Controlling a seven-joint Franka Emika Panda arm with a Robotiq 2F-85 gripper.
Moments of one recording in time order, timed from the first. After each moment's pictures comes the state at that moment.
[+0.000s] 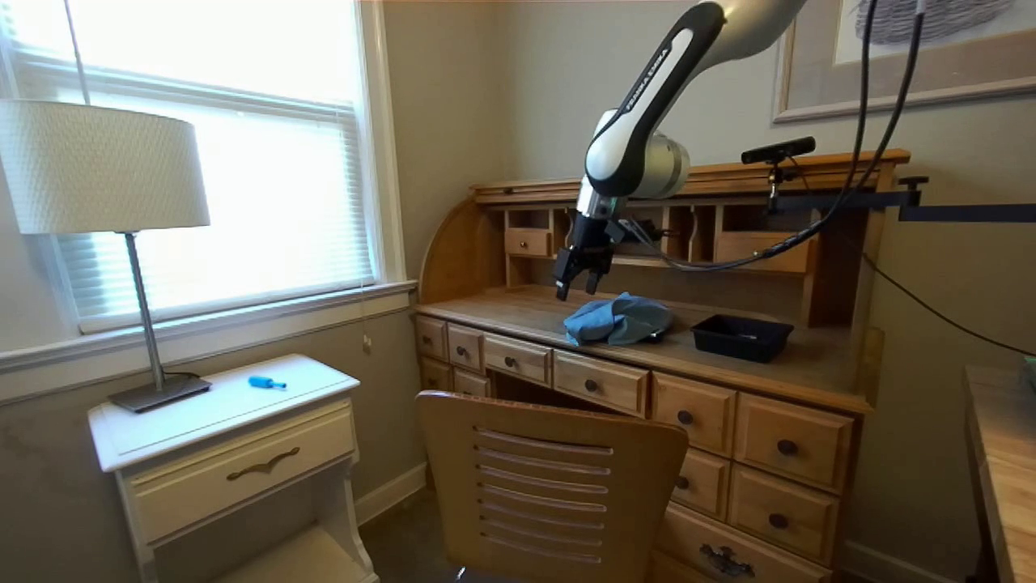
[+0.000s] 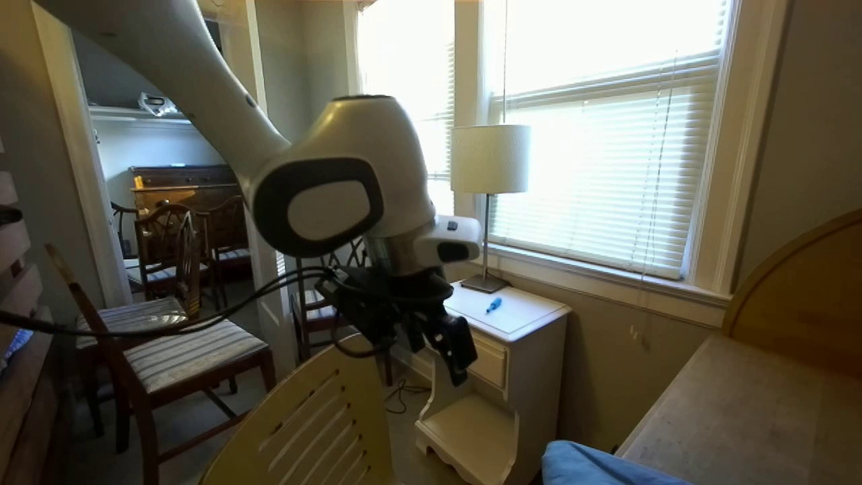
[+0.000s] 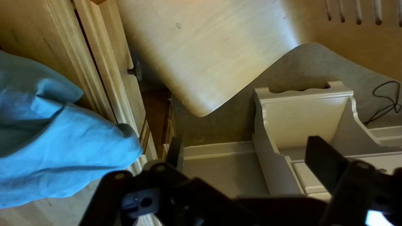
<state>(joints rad) -0.03 0.59 -0.03 -1.93 0.13 2.82 -0.11</state>
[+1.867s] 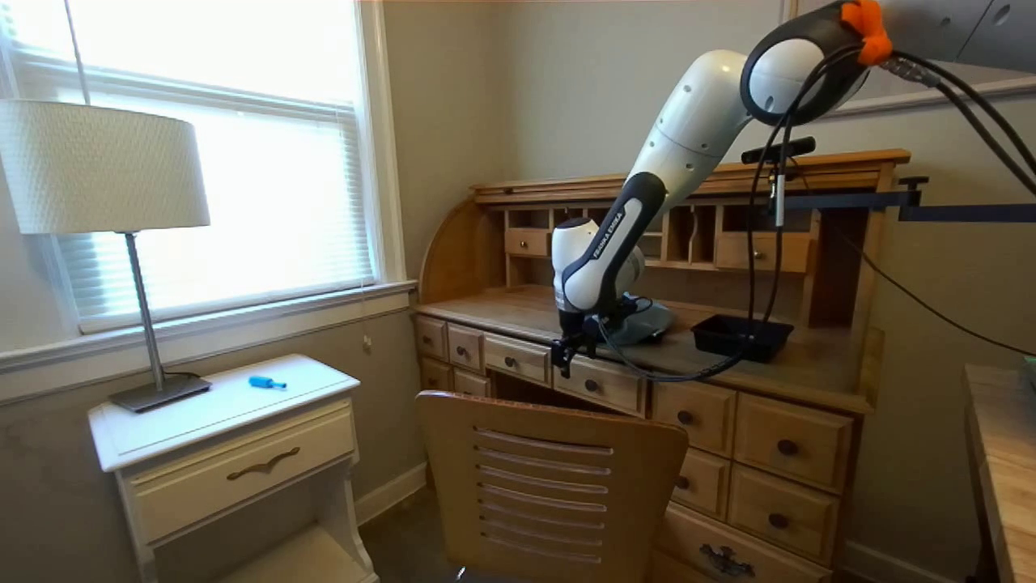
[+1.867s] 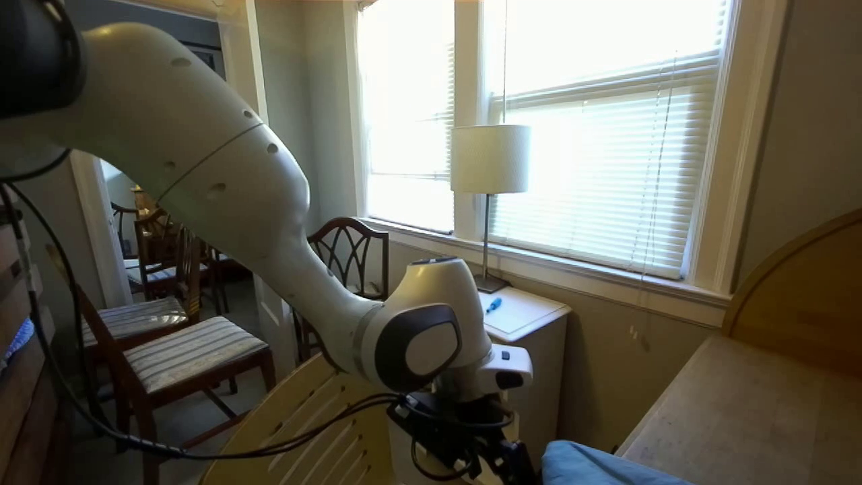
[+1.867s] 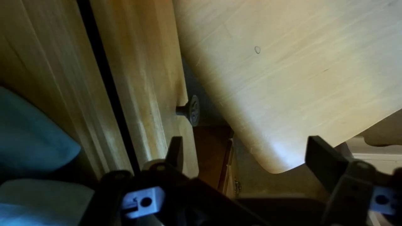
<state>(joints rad) 0.08 1.20 -0.25 -1.33 -0.06 2.66 0.14</state>
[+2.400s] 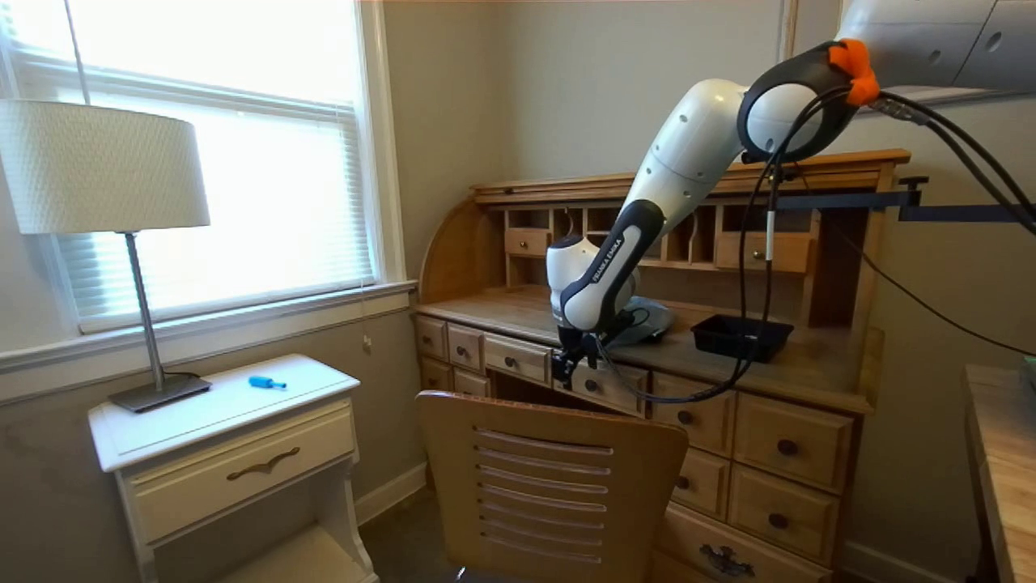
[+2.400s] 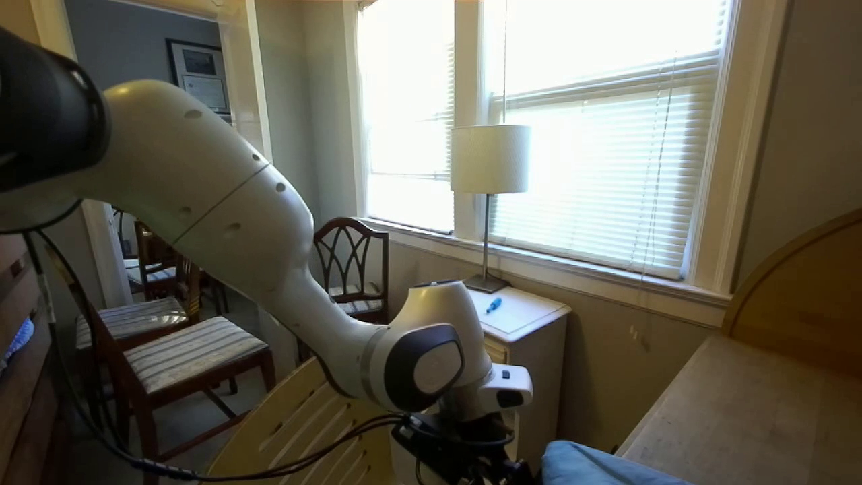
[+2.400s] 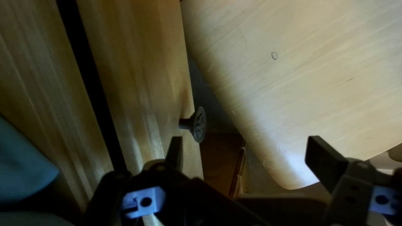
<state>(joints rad) 0.10 1.31 -0.30 -1.20 -0.08 2.62 0.19</state>
